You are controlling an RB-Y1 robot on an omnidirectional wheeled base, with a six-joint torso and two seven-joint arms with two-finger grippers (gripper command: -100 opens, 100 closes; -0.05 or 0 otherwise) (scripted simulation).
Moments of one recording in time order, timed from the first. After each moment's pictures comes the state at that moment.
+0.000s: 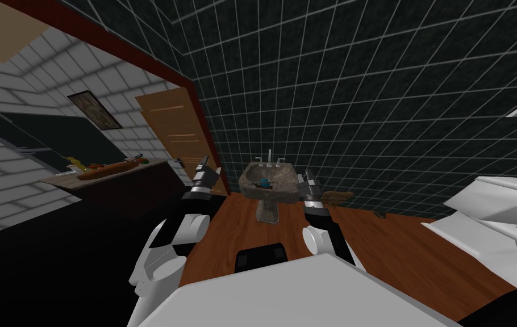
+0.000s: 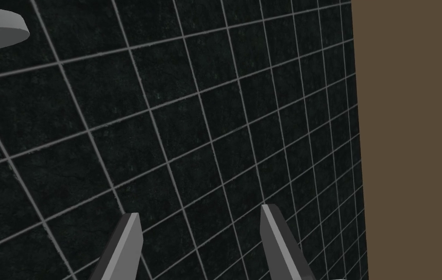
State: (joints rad) left arm 0.12 0.17 -0.03 -2.37 0.01 0.23 0.26; right arm 0.53 0.02 0.06 -2.26 -0.11 -0.39 -0.01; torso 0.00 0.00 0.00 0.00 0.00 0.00
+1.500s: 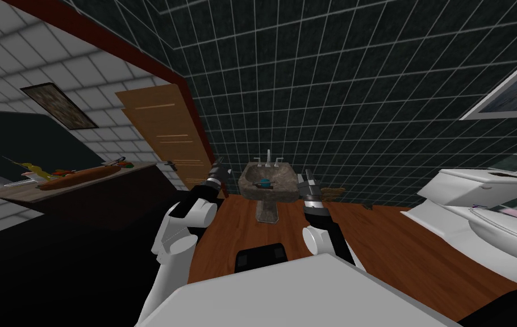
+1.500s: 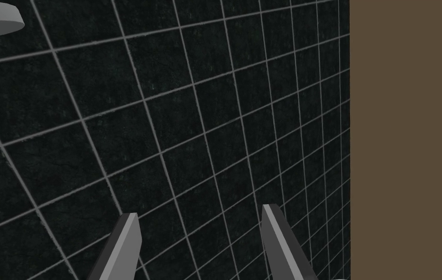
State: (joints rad) left arm -0.06 0.18 -0.08 -2.35 0.03 0.64 0.32; right arm 0.53 0.02 0.06 -2.26 -0.11 -0.39 -0.01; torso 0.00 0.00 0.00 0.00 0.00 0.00
